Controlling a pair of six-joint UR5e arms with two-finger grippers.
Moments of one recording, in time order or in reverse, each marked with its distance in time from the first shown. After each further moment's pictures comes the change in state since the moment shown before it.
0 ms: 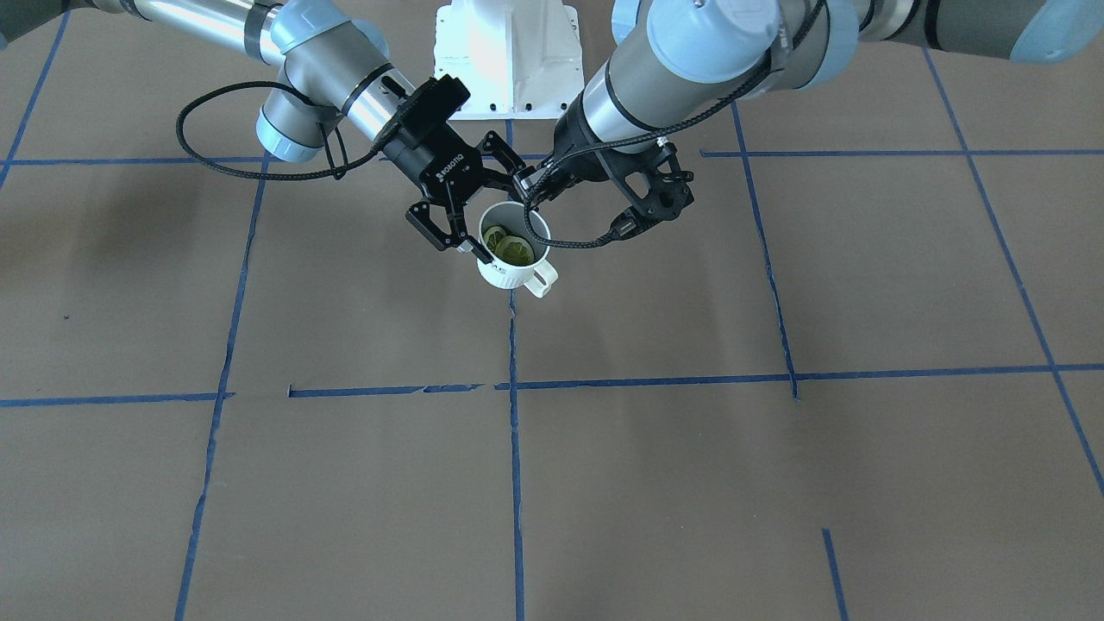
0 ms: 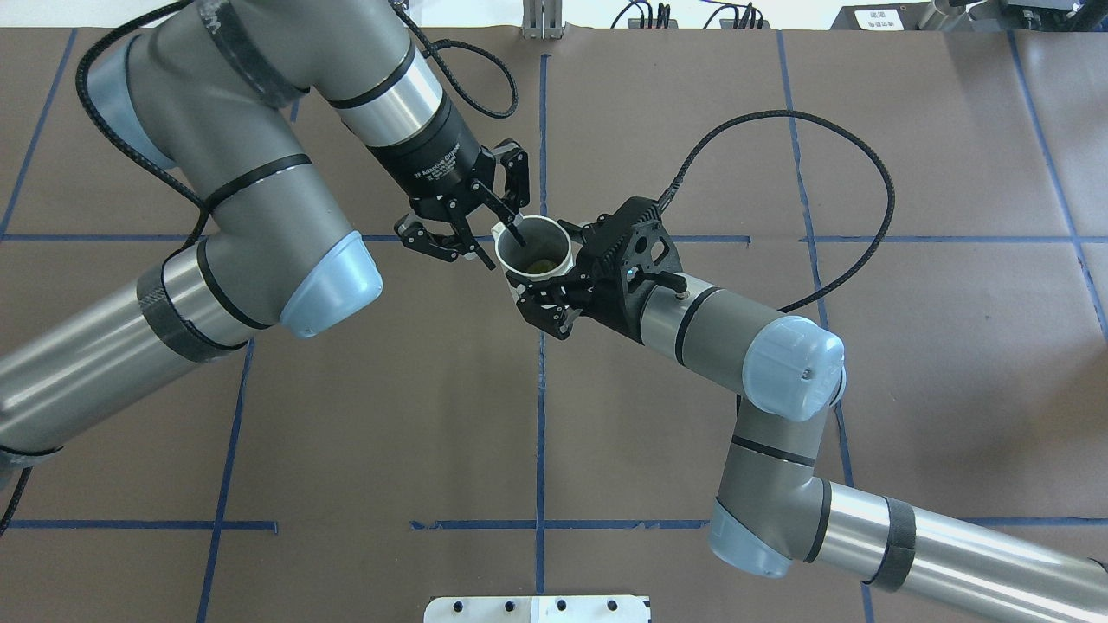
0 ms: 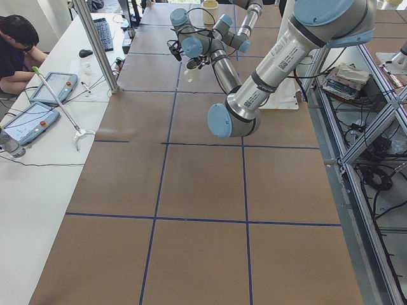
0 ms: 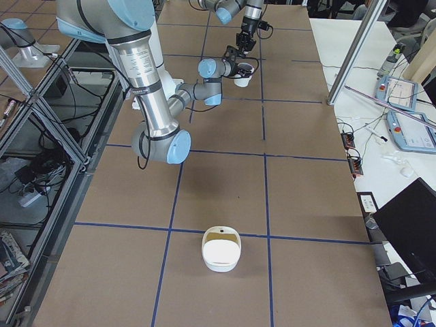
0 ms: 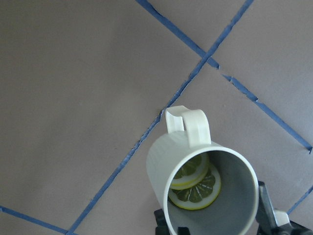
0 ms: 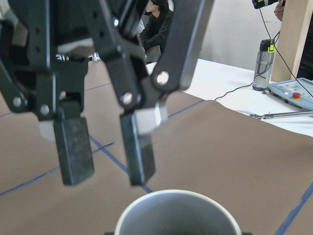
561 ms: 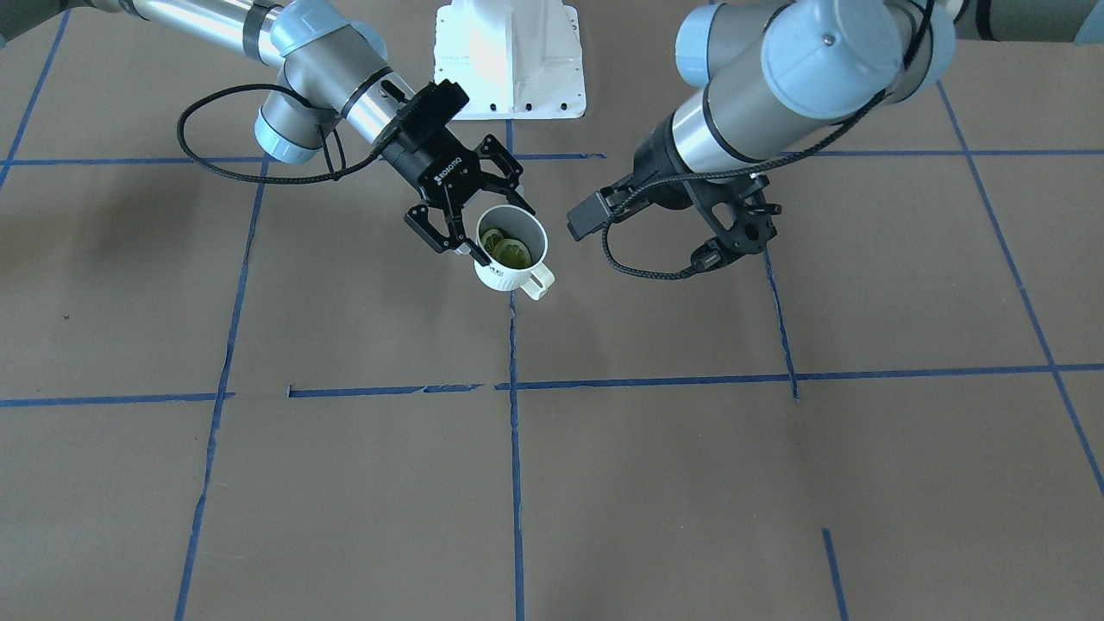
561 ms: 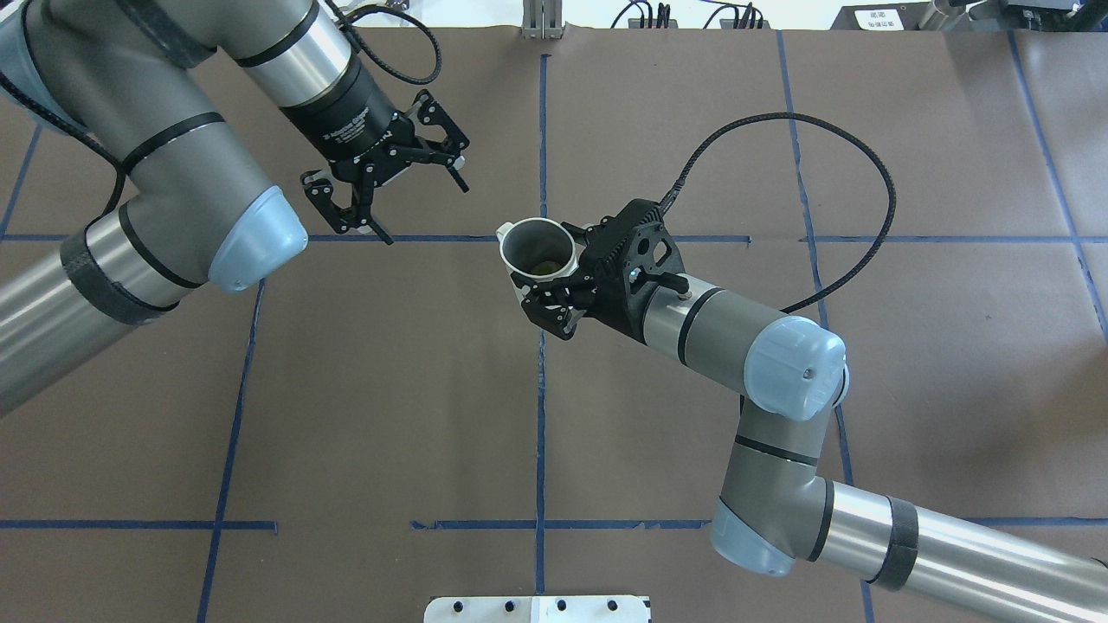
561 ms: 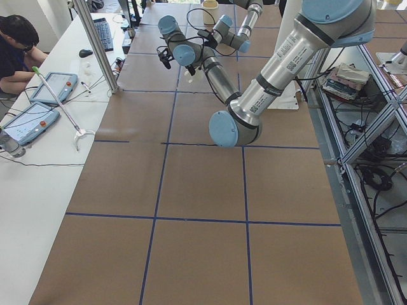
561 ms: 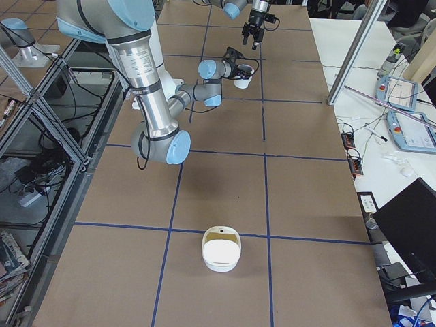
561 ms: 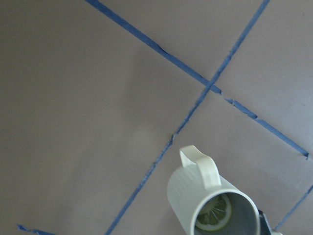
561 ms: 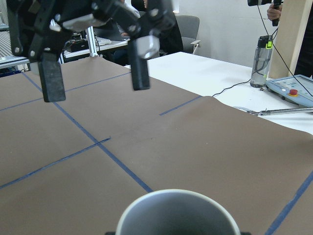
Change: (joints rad) left arm -0.081 0.116 -0.011 0.010 -0.019 0.201; right arm 0.010 -0.007 -0.004 -0.005 0.000 0.000
